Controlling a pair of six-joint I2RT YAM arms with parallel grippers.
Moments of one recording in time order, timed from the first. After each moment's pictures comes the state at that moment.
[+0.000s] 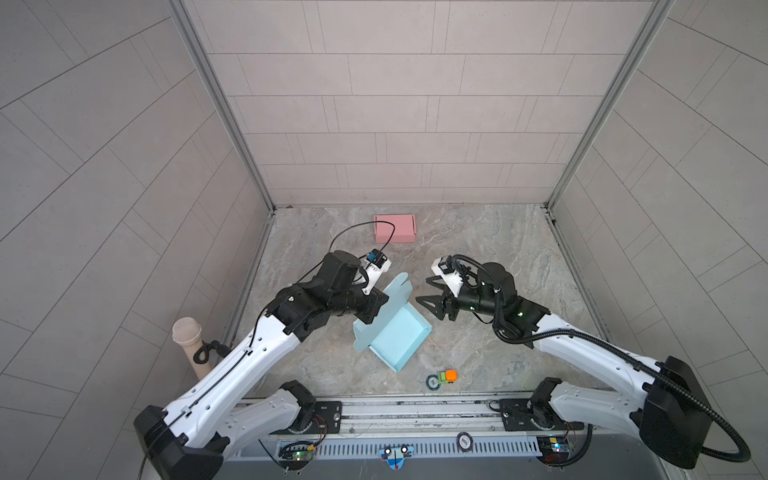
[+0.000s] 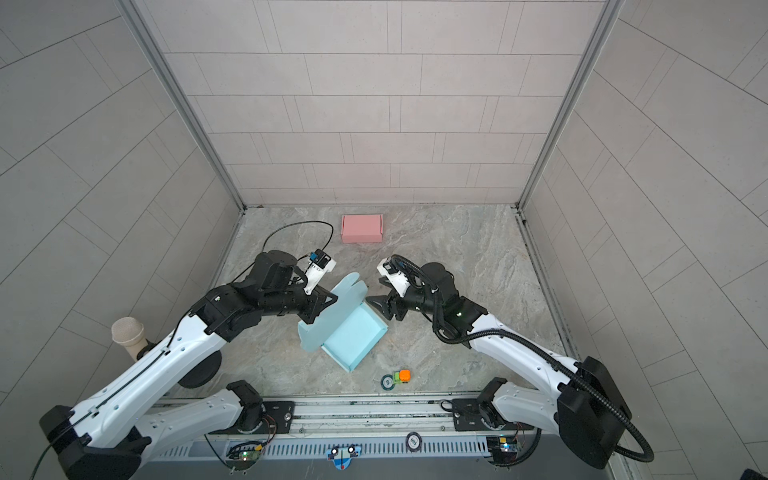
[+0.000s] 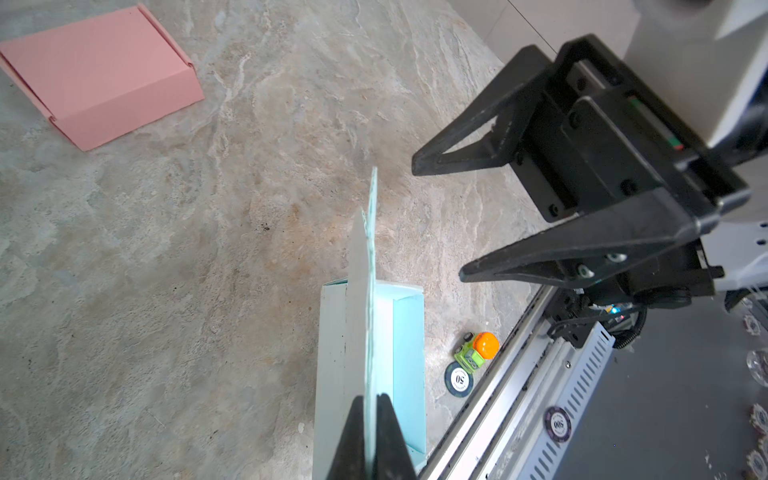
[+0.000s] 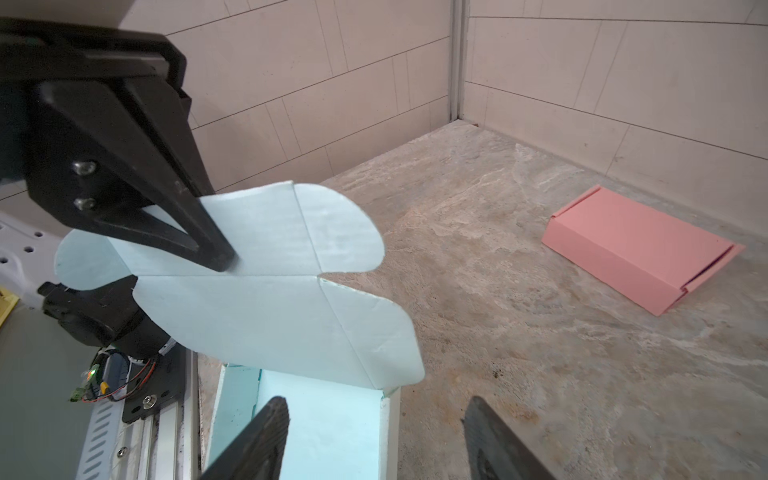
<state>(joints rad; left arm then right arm) -0.64 1.02 1.08 -0.83 0.30 -0.08 0.65 1.14 0.71 0.11 -0.45 0.02</state>
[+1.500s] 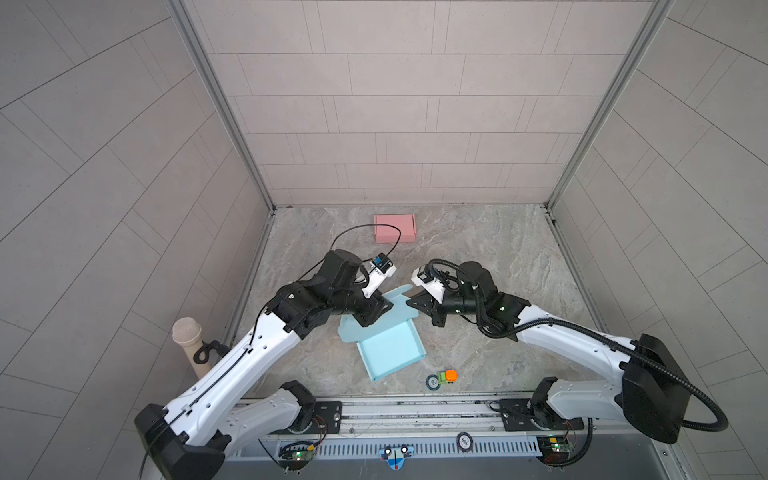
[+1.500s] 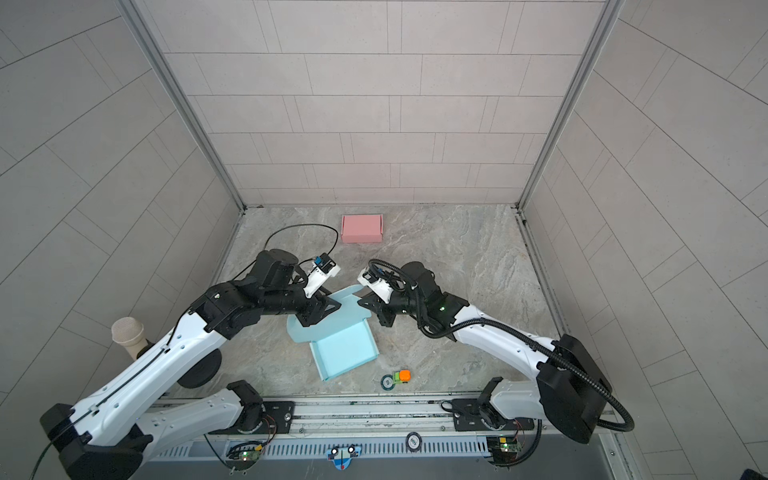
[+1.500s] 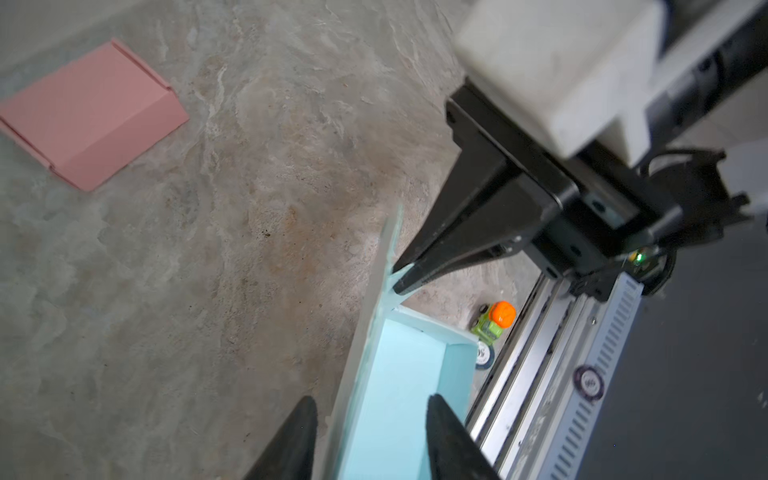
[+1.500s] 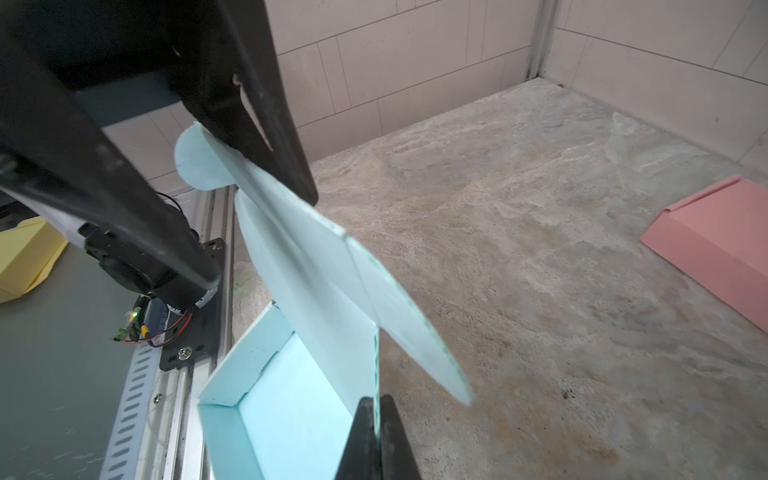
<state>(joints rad) -0.61 1.04 1.07 -0.84 0.30 0.03 0.72 1.28 0.79 0.04 -0.47 -0.05</state>
